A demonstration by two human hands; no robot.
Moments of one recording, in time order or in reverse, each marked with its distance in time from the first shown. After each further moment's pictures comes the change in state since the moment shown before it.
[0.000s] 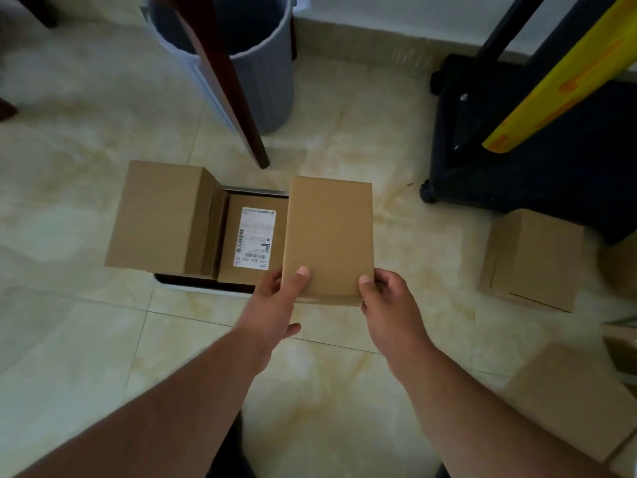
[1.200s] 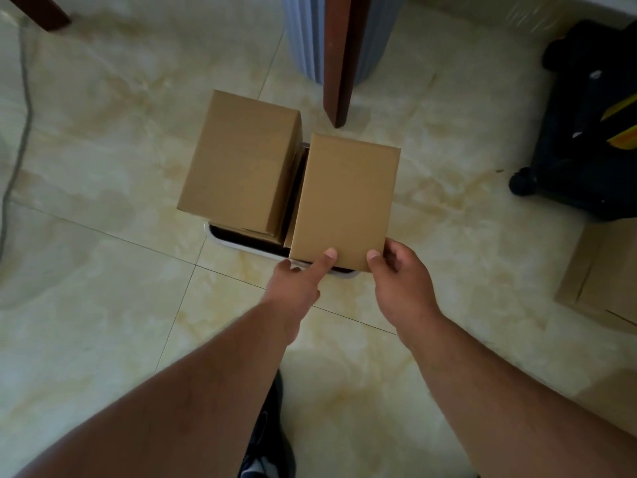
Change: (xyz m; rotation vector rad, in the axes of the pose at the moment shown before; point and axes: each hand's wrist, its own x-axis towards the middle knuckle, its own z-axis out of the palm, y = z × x) left_hand 0.060 -0.044 -0.093 -0.101 0.106 -0.119; right_hand 0.009 -0.003 0.126 -0.188 -0.085 -0.064
